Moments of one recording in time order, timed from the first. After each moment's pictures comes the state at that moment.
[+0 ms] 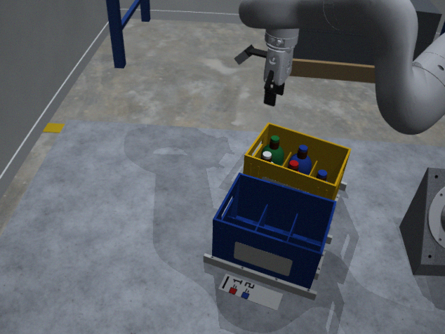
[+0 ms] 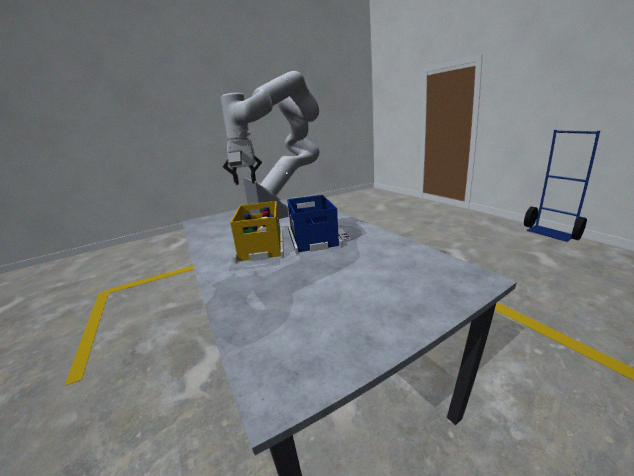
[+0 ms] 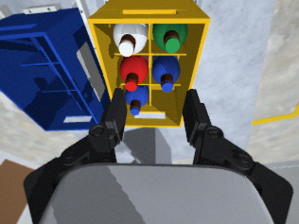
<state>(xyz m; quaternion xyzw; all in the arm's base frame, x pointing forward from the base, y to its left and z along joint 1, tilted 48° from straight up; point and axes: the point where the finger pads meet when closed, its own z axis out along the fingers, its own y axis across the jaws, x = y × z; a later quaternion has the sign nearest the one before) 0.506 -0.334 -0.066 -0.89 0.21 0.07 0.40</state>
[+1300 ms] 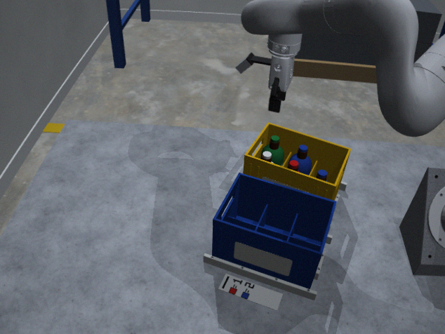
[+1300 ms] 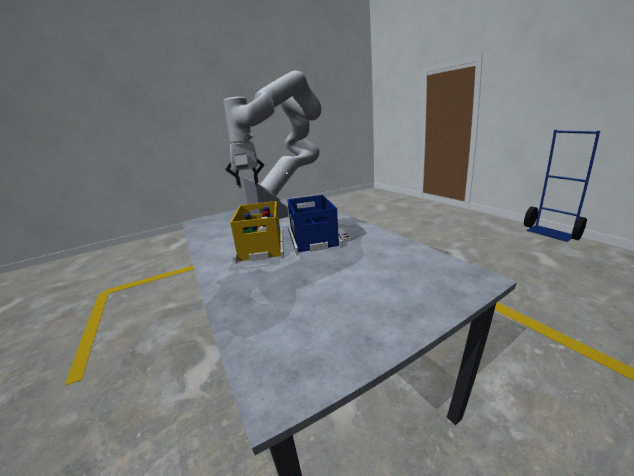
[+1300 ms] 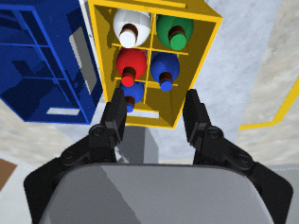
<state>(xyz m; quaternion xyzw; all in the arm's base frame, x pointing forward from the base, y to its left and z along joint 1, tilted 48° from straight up) 0.498 -0.317 -0.066 -0.90 0.15 0.05 0.40</state>
